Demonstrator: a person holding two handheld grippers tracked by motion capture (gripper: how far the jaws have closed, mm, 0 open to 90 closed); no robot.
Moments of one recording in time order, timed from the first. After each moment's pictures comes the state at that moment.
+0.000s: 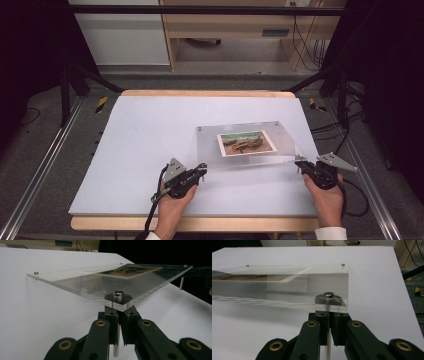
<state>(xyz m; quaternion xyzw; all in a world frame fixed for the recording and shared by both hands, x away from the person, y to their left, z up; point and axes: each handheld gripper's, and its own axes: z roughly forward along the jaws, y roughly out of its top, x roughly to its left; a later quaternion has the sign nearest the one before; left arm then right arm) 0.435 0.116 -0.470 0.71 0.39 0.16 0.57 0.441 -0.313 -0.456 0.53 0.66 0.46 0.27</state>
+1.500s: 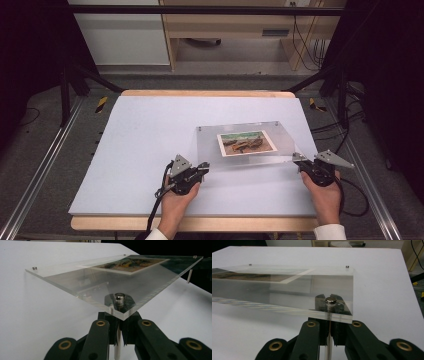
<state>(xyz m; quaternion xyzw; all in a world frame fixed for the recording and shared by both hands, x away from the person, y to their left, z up) 0.443 0.106 -0.465 0.73 0.39 0.16 0.54 0.452 -0.314 -0.462 0.51 0.67 0.47 0.26</state>
